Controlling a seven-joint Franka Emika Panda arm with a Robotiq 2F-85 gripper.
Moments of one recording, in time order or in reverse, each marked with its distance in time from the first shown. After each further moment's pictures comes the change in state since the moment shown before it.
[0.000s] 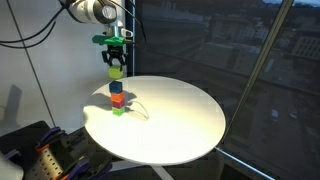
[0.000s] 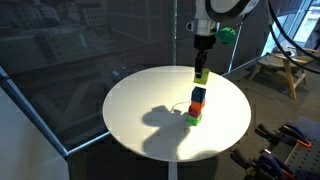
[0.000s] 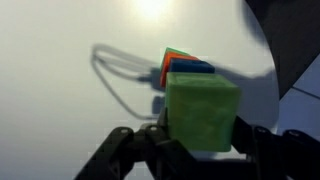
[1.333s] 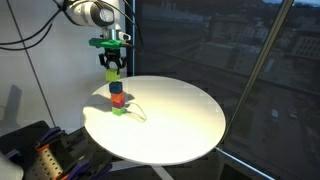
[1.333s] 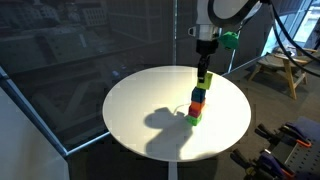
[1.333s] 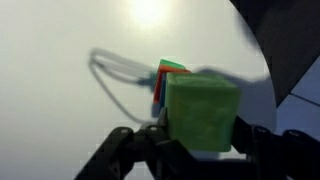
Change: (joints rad) arm 0.008 -0.012 0.001 -0.049 0.000 0.005 0.019
